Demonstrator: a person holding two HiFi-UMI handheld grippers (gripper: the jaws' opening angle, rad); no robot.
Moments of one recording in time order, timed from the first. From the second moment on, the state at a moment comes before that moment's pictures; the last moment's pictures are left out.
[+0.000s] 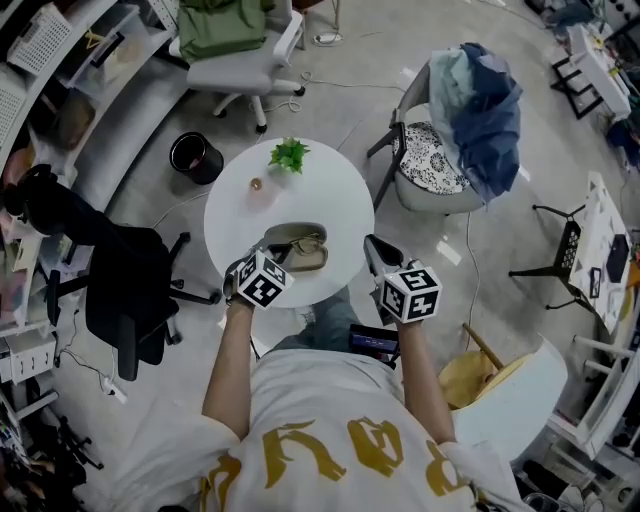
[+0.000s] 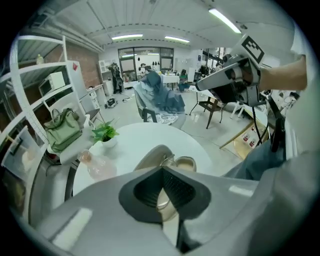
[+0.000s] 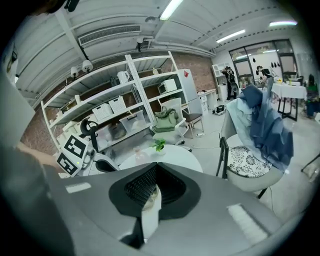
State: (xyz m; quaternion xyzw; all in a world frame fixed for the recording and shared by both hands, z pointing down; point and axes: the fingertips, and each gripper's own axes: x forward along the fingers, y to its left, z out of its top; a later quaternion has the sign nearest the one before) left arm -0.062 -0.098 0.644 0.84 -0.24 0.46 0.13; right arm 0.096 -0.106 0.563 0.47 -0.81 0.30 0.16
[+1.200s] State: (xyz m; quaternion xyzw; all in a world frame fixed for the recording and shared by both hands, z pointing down) left arm -0.085 -0.102 0.482 0.89 -0.40 0.15 0.17; right arm 0.063 -0.069 0.497 0.48 -0.84 0.20 0.14
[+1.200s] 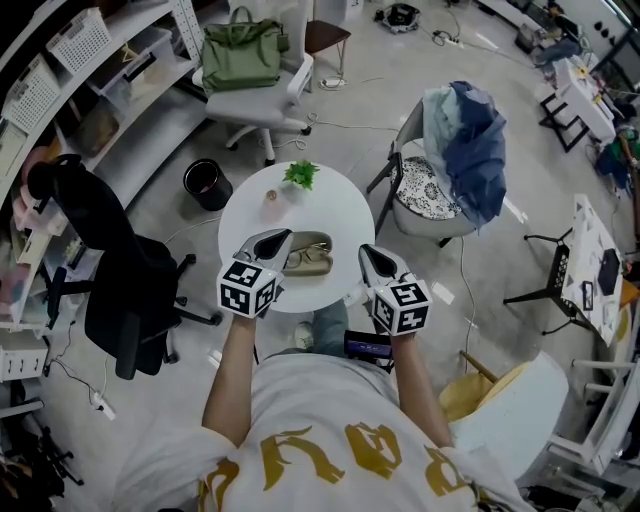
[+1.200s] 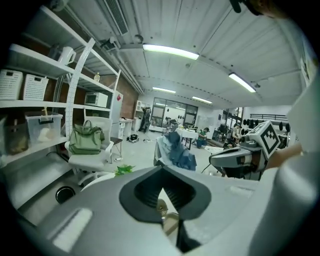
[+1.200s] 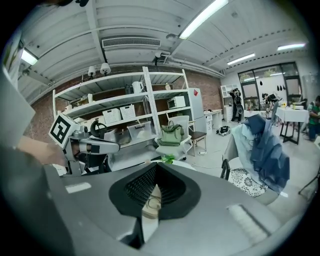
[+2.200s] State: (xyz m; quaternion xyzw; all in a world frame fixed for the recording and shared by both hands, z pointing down) left arm -0.089 -0.098 0.499 0.89 -0.40 0.18 0.16; right arm 0.057 -0.066 0.496 0.48 -0.84 0.20 0.13
